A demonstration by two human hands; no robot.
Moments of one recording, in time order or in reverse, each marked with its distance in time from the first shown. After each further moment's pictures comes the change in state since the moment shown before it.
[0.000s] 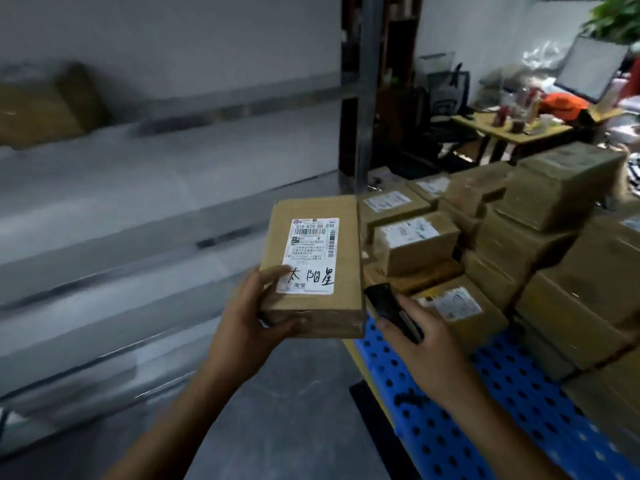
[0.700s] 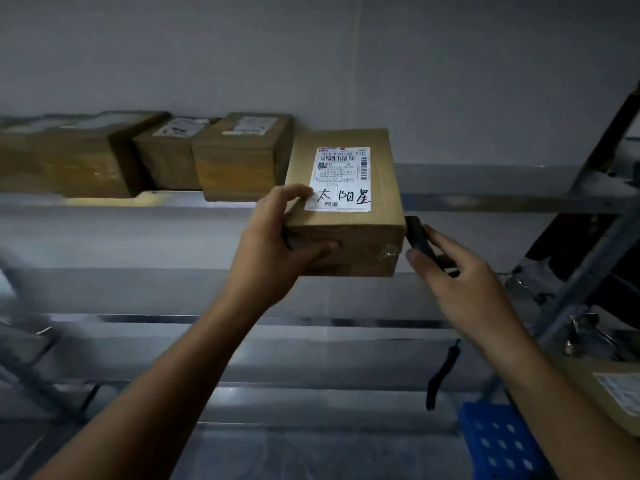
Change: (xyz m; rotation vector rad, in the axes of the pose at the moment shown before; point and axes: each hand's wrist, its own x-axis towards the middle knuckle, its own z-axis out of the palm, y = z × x) left_hand 0.232 -0.114 -0.290 0.295 0.496 -0.026; right_hand 0.357 -0.211 0.252 0.038 -0.179 -0.384
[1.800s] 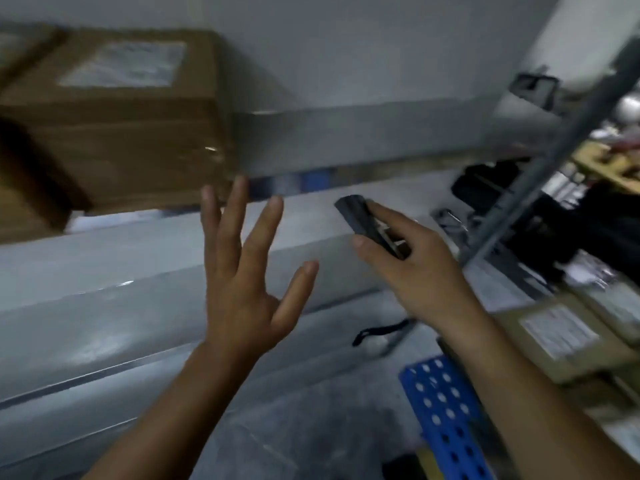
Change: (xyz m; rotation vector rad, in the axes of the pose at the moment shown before) left_hand 0.054 -0.094 0.184 0.074 0.069 0.429; right_hand 0.093 0.078 -0.013 -0.067 0.038 0.186
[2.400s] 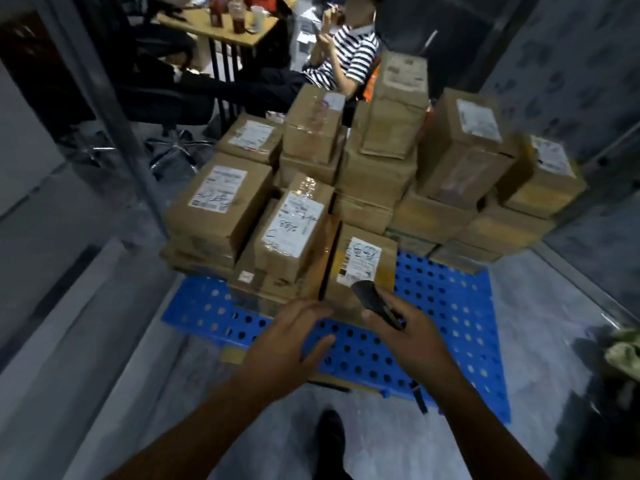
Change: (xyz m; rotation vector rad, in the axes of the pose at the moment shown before) left_hand -0.218 0.302 0.146 -0.914 -1.258 0.381; right_hand -0.435 0.125 -0.131 -0.146 0.802 0.947
